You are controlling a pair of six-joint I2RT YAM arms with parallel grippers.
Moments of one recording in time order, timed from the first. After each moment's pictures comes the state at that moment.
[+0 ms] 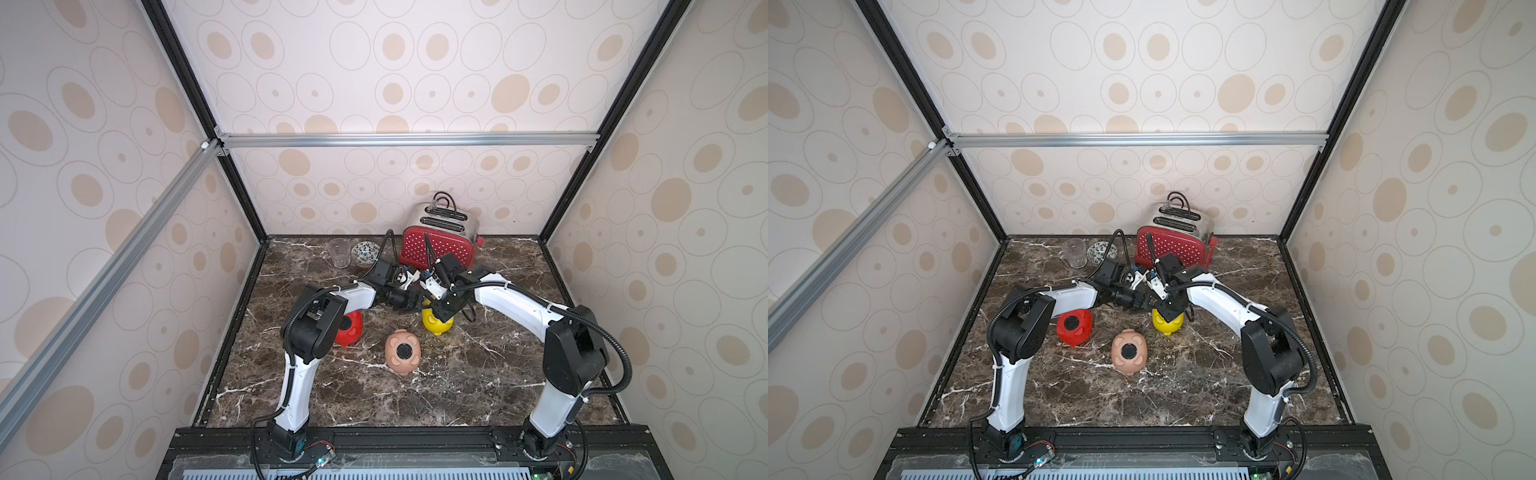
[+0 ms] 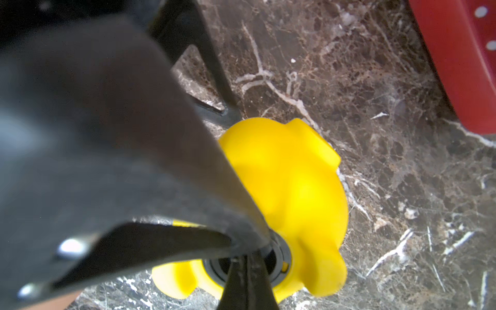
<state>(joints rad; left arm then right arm) -0.52 2.14 1.39 -0.07 0.91 -0.50 0.55 1.78 1.40 -0.87 0.01 -0.11</state>
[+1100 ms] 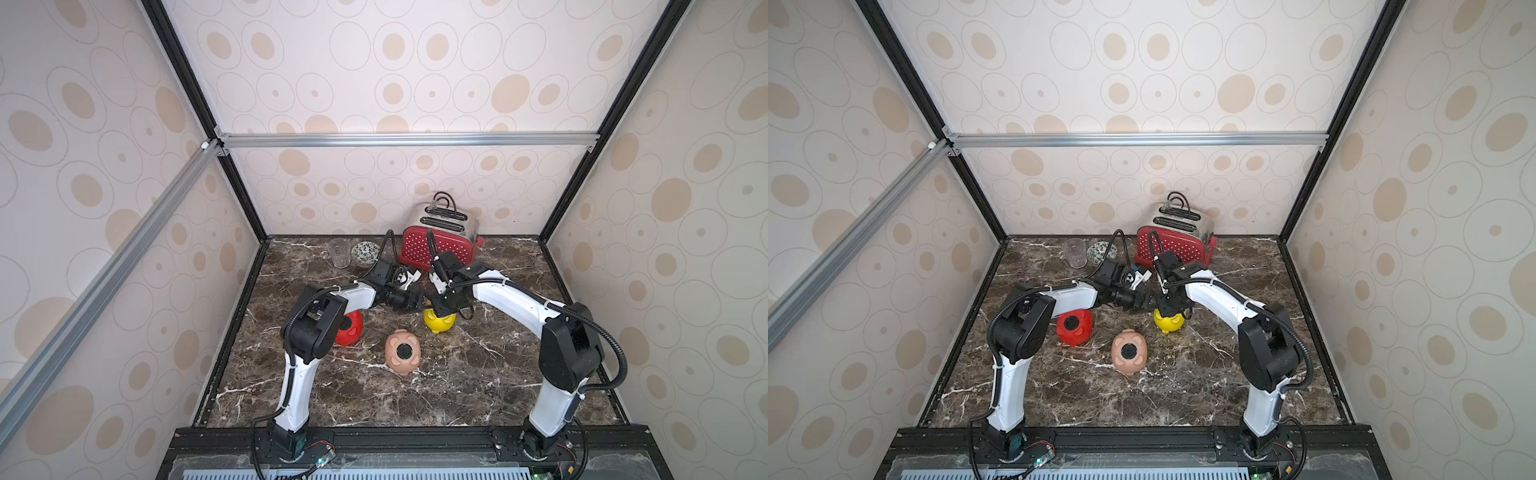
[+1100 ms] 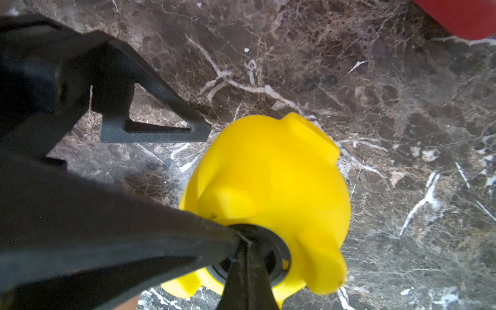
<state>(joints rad) -0.52 2.14 1.39 -0.07 0.90 -0.51 0.55 1.81 1.46 -0.92 0.03 0.22</state>
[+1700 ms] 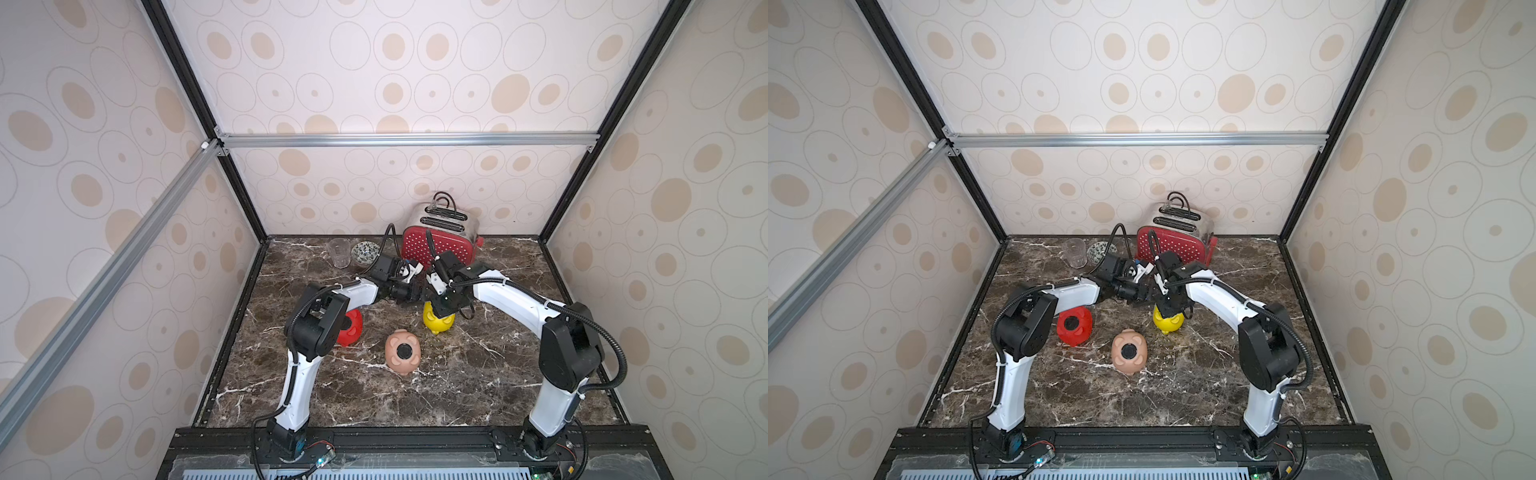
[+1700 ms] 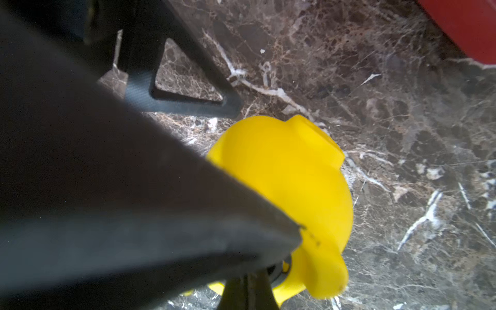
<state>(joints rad) -0.52 2.19 1.48 -0.03 0.90 -0.58 0.54 1.81 1.45 -0.91 -0.01 0.12</state>
